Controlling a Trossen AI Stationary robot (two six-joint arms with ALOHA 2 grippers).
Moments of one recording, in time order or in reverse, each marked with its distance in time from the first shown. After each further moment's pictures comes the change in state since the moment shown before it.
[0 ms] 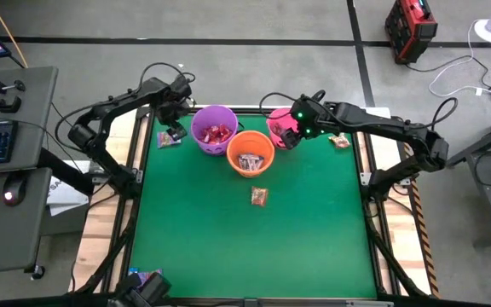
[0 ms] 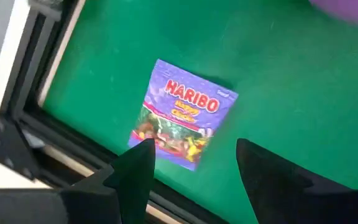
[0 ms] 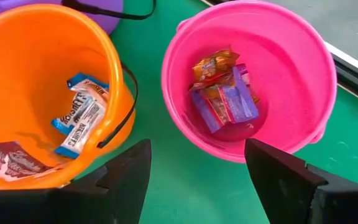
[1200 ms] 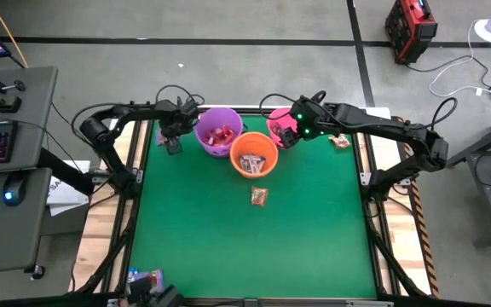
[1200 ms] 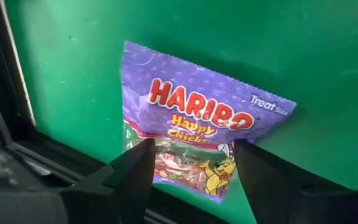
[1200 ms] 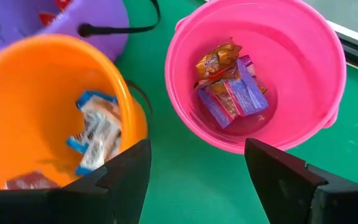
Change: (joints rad) left arm -0.090 0.123 -0.258 0.300 -0.281 0.149; right arm 0.014 0.000 0.000 0.003 -0.007 0.133
